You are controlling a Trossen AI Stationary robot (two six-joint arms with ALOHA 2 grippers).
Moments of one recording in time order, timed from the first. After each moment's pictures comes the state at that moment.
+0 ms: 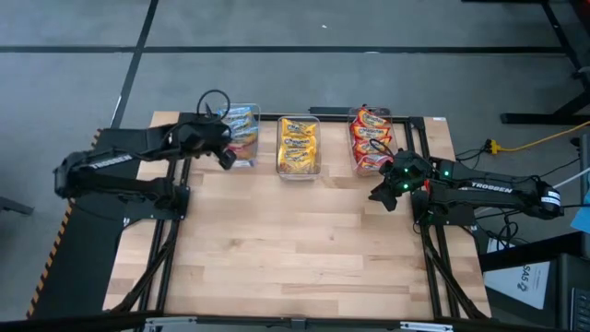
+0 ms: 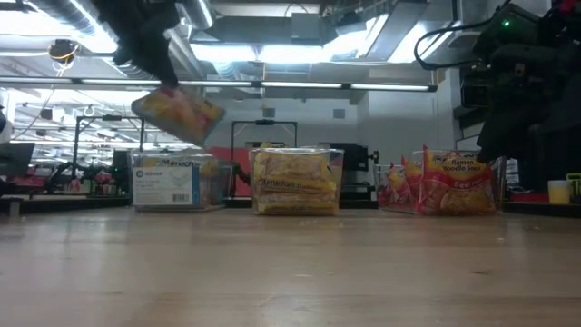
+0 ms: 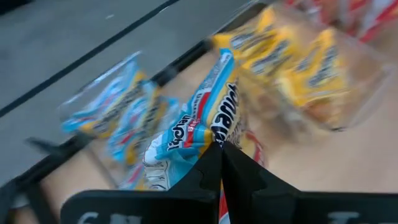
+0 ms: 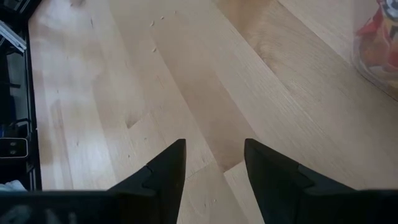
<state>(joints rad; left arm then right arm) 0.33 0.91 0.95 -0.79 -0.37 -0.31 -0.33 0.62 0.36 -0.54 -0.32 0.46</state>
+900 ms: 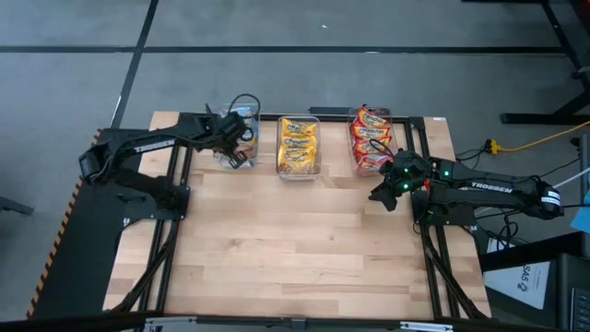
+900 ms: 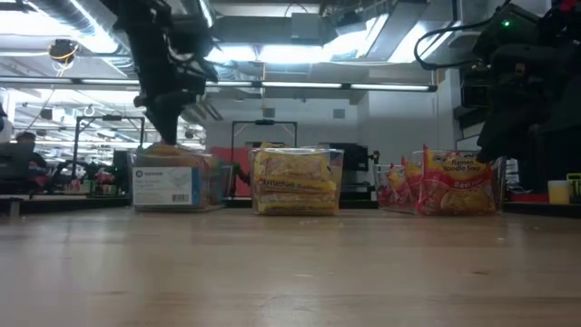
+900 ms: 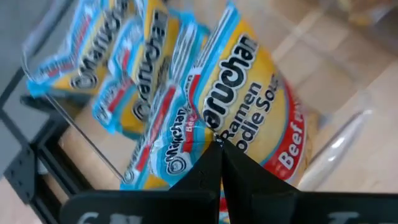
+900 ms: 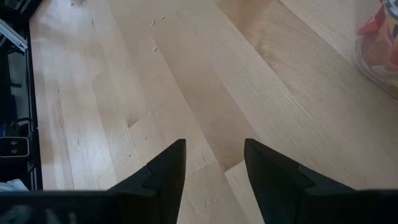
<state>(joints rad) 0.52 1.27 0.95 -0.84 -0.29 -0.13 -0.33 0.62 0.36 -0.55 -0.33 0.46</state>
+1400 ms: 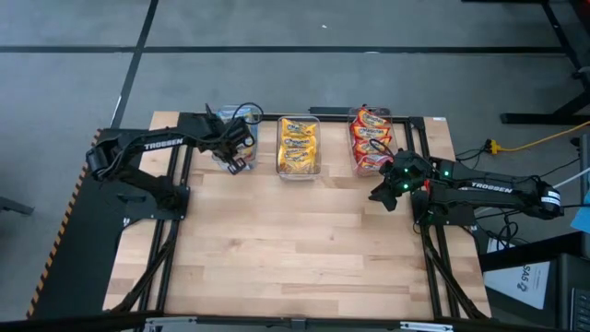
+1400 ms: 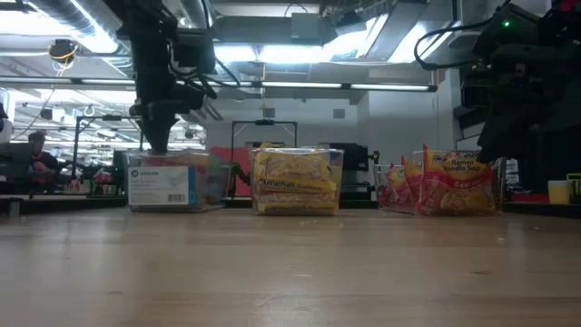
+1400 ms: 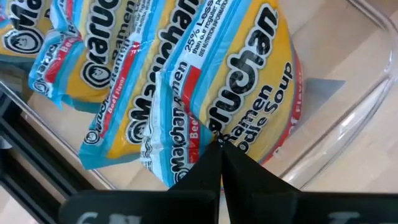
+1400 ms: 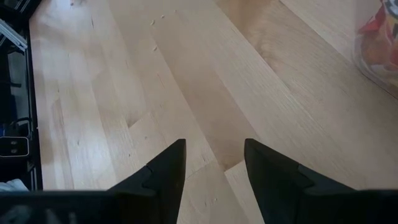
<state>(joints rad) 0.52 1.35 0.95 -0.93 -0.21 -0.16 -0.33 0.62 0.36 -0.55 -0.33 0.46</state>
